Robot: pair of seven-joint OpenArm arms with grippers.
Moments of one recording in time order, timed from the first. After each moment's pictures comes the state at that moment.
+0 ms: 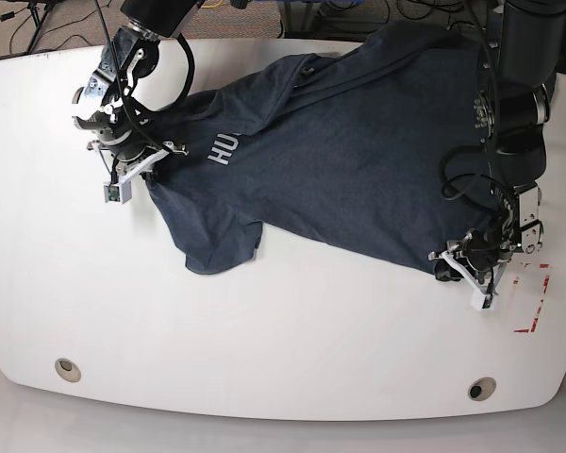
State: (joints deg) left arm -34.4 -17.6 -11.0 29.4 -10.3 -34.9 26.5; right arm -4.8 -5.2 34.6 94.8 9.2 32.2 -53.3
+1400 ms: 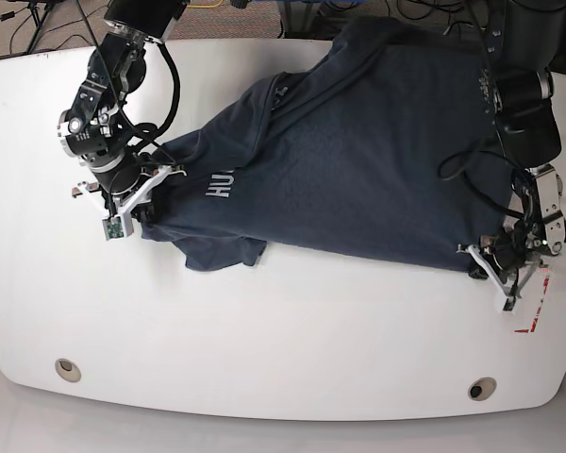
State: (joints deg) left arm -28.8 -20.2 -14.9 51.0 -8.3 -35.6 40.1; right arm -3.5 0.8 25.0 106.7 9.6 32.1 -53.6
